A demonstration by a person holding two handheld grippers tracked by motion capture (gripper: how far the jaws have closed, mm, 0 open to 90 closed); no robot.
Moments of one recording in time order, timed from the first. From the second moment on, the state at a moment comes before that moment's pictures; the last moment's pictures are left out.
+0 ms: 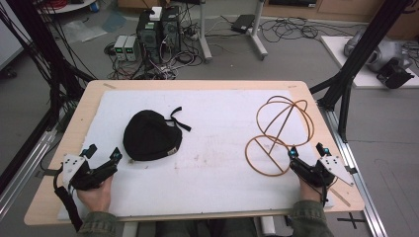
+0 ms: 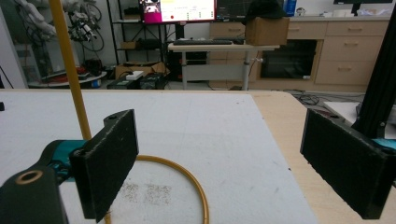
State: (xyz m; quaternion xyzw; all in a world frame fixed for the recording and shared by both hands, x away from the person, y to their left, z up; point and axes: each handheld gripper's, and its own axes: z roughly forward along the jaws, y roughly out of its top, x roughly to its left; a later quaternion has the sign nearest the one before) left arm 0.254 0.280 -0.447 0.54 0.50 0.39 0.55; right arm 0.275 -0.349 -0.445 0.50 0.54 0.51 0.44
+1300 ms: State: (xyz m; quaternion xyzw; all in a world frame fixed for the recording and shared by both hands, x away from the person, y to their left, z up) left arm 0.267 0.260 -0.433 0.58 0.46 0.36 0.56; right arm 0.274 -0.346 -0.445 0.49 0.55 0.52 0.44
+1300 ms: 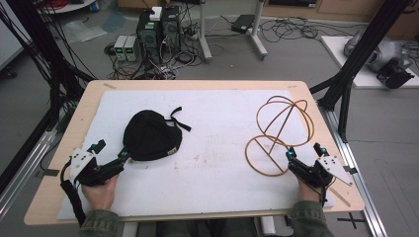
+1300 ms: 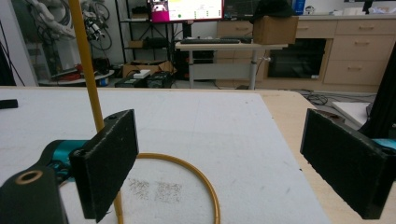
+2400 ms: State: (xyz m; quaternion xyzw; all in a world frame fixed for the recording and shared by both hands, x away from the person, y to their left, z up) left arm 0.336 0.235 -0.393 0.71 0.45 0.25 0.48; right arm 0.279 -0.339 -0.444 0.47 0.56 0.52 0.43
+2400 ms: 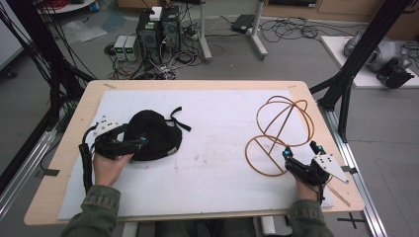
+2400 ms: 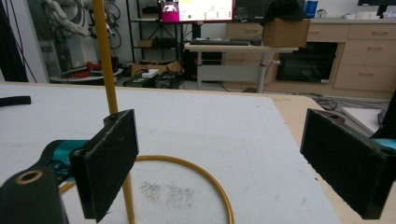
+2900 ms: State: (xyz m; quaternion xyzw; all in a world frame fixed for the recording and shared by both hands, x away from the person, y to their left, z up) left arm 0.365 0.225 -0.394 0.75 0.44 0.21 0.45; right arm 0.278 -0.341 -0.444 0.48 0.56 0.53 0.43
